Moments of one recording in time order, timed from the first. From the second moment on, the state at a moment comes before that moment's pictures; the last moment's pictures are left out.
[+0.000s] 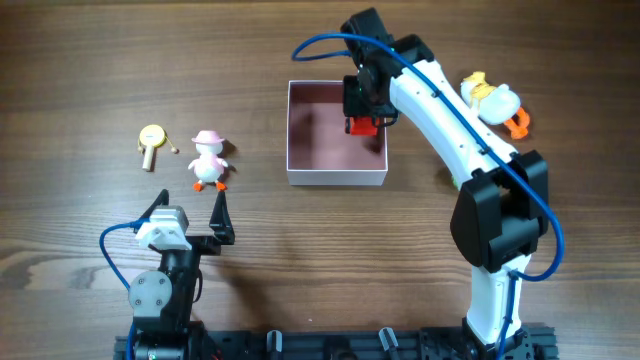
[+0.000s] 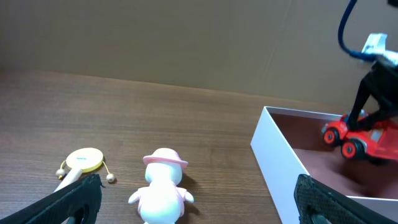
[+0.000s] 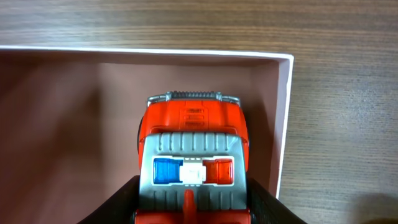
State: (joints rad) left arm -0.02 0.02 0.01 -0.08 0.05 -0.16; right arm 0.44 2.11 1.85 -1.03 0.08 0.40
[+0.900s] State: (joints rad) left arm -0.02 0.02 0.01 -0.08 0.05 -0.16; right arm 0.44 2.21 1.85 -0.97 0.14 0.38
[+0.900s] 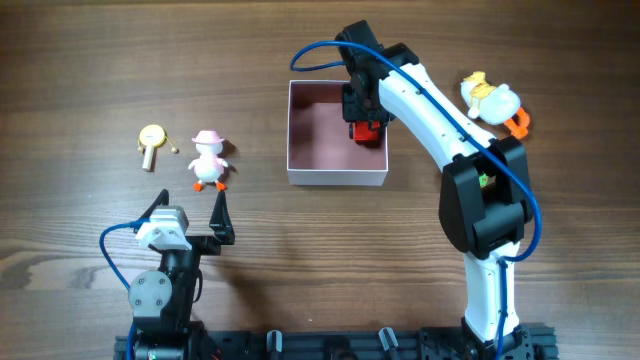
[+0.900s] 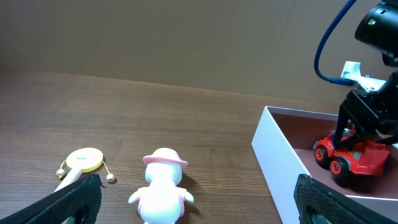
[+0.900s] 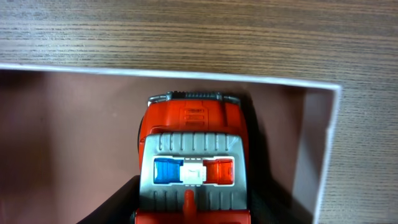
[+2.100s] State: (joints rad) left arm -0.02 0.02 0.01 -0.08 0.05 -0.16; right arm 0.31 2.08 2.29 -1.40 0.26 0.20
